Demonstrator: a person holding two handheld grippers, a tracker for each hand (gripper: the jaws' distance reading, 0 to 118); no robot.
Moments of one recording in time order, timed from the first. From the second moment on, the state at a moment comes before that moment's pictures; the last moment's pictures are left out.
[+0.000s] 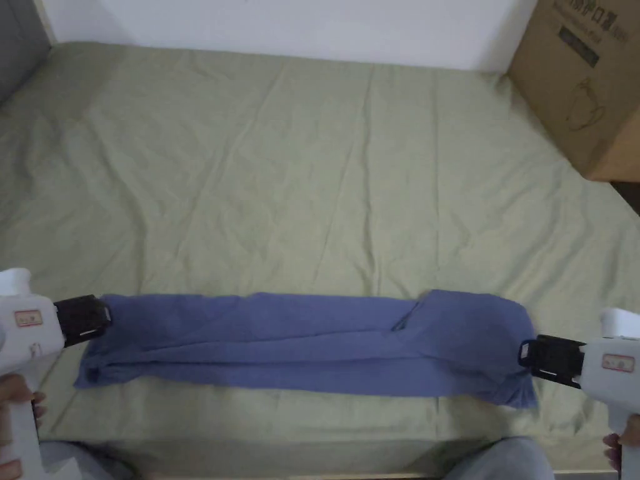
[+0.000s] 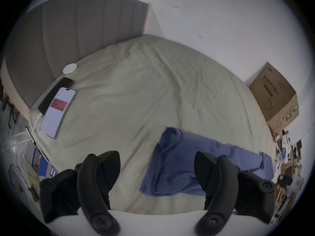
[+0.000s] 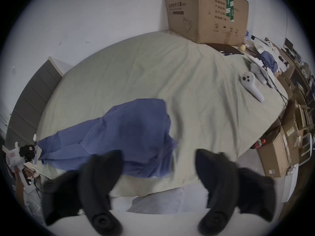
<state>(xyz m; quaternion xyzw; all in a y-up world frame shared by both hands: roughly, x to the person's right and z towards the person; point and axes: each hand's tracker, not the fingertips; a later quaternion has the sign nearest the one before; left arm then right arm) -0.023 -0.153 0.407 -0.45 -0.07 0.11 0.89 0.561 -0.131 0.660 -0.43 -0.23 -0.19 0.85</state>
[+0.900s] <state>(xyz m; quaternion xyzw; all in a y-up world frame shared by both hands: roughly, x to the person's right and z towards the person) 0.075 -0.037 0.438 -0.16 -0.18 -0.02 0.97 0.462 -0.002 0.619 -0.12 -0.18 -0.06 0.97</state>
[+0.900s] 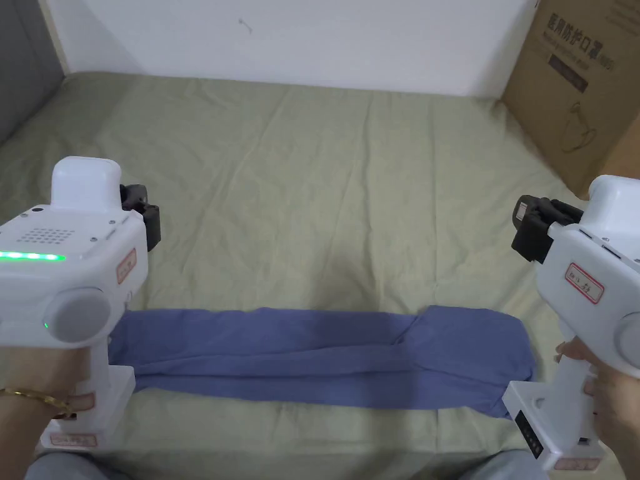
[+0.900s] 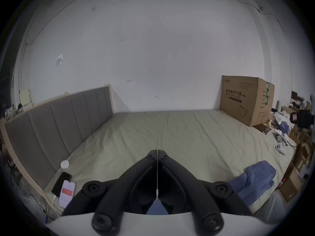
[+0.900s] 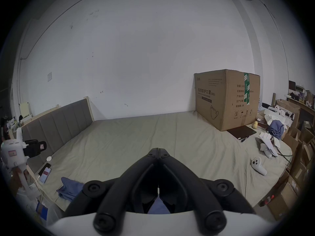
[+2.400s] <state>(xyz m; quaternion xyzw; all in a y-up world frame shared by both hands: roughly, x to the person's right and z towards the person) 0.064 -0.062 0.419 -0.39 -0.25 0.07 0.88 0.471 -0.046 0.619 -0.23 -0.19 -0.08 0.95</state>
